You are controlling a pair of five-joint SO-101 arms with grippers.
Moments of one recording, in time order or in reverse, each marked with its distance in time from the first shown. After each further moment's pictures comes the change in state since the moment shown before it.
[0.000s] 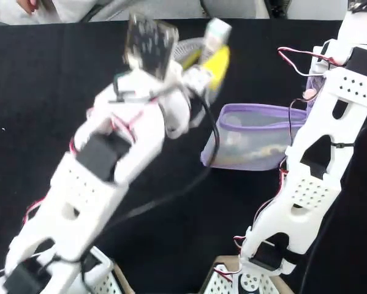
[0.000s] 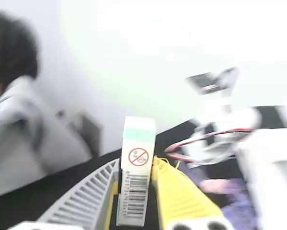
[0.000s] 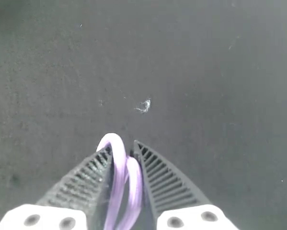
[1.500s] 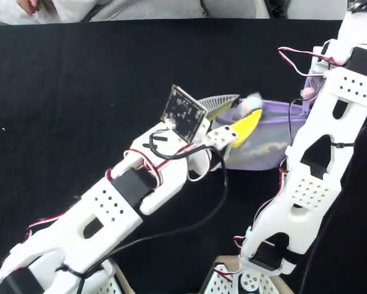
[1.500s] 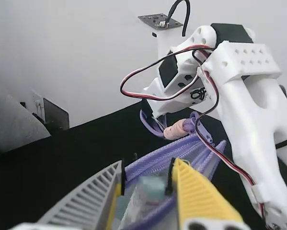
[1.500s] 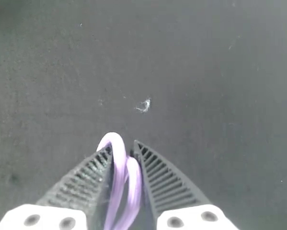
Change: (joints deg) left arm 8.8 -5.2 31.7 -21.8 0.4; right arm 0.0 0.1 0.0 0.0 0.2
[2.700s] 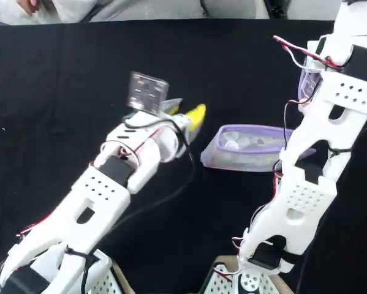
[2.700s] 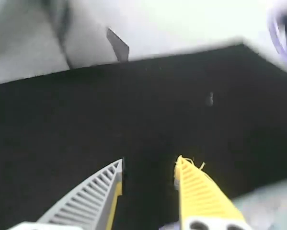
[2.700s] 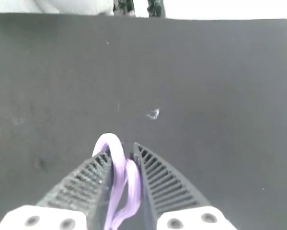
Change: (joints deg) left arm -14.3 1.8 10.6 1.3 2.3; right arm -3.4 -6.2 -11.6 13.3 2.8
